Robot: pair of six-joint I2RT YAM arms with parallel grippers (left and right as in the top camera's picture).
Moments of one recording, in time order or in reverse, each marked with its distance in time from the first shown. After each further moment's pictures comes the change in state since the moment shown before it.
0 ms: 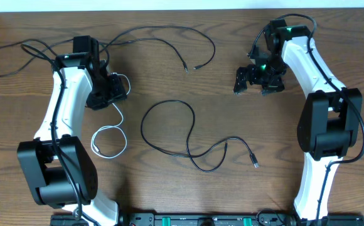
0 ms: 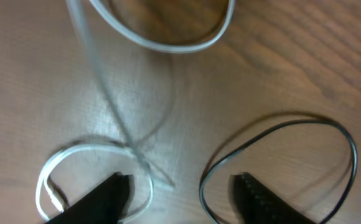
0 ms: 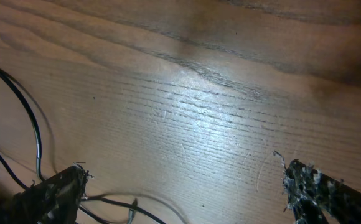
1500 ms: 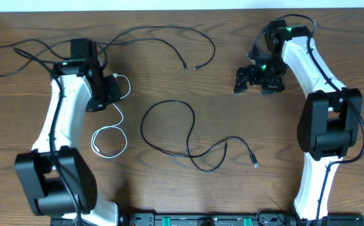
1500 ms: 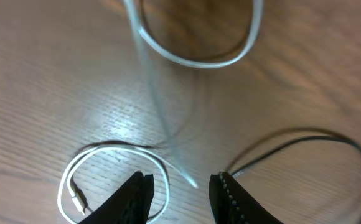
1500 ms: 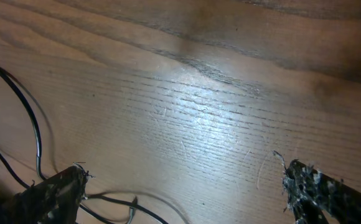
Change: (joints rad) left arm 0.000 -0.068 -0.075 0.064 -0.085 -0.046; right arm 0.000 0.000 0.000 -0.008 0.000 0.000
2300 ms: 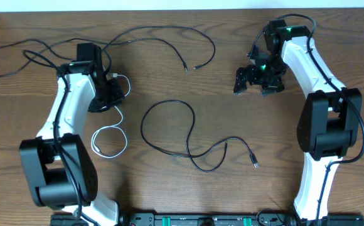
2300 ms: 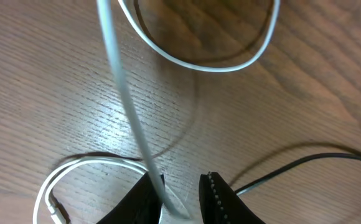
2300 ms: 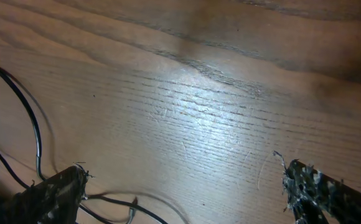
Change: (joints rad) left arm 0.000 0.057 -0.032 0.063 0.013 -0.035; right arm 0.002 0.000 0.000 0.002 0.000 0.000
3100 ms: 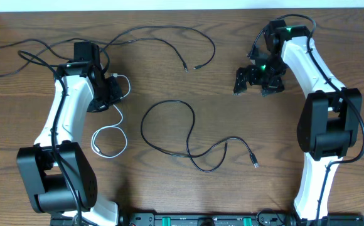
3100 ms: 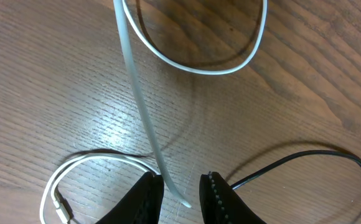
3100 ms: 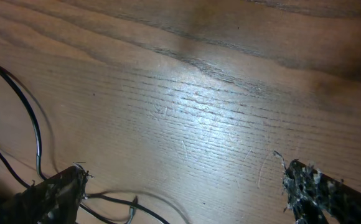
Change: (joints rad) left arm 0.000 -0.041 0.000 -0.004 -0.005 -0.007; right arm 0.000 0.000 0.000 -0.004 0.000 0.000
